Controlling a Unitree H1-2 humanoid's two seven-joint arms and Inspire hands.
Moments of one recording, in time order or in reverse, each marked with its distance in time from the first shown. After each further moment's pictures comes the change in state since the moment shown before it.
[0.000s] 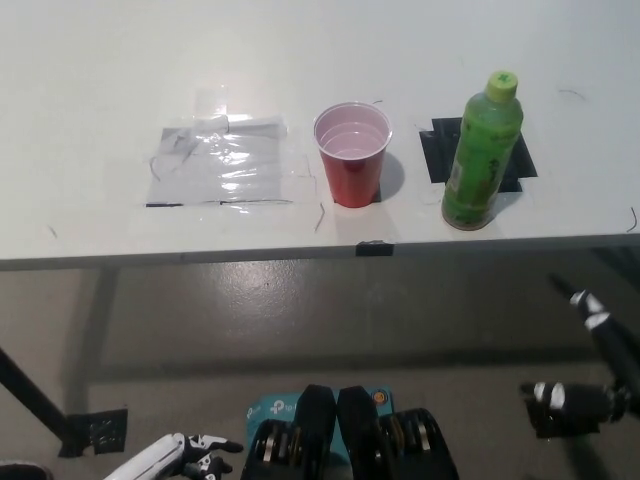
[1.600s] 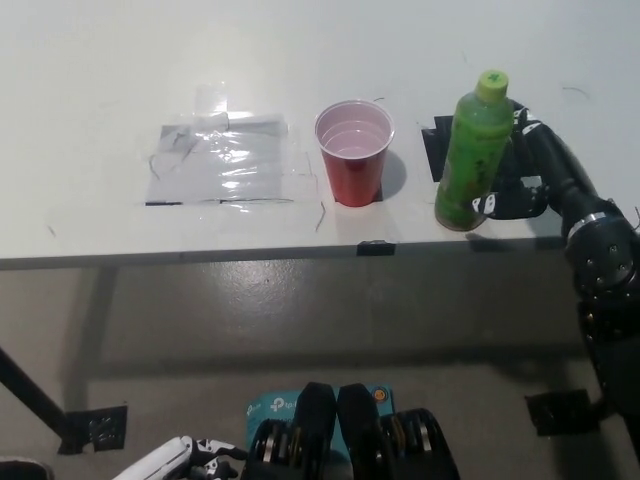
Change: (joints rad) left_arm -0.008 -0.016 0.003 0.000 0.033 0.002 -0.043; right_arm -0.563 0.132 0.048 0.392 -0.156 0.212 0.075
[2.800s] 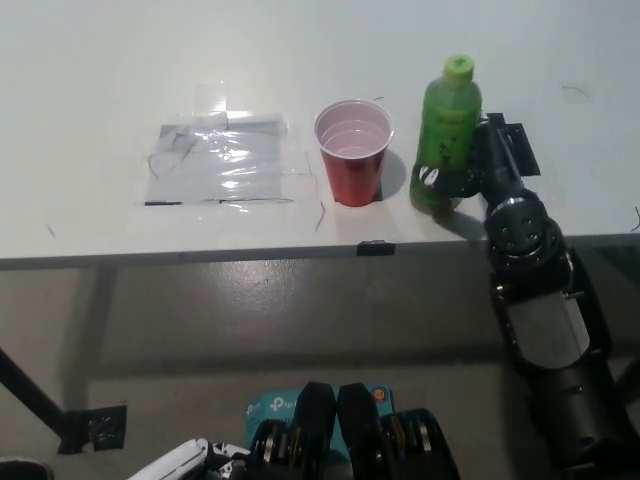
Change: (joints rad) left_arm -0.016 -0.026 -0.014 0.013 -0.002 -0.001 -0.034; right_arm -0.134 0.233 -0.162 0.365 0.061 -0.069 -0.281
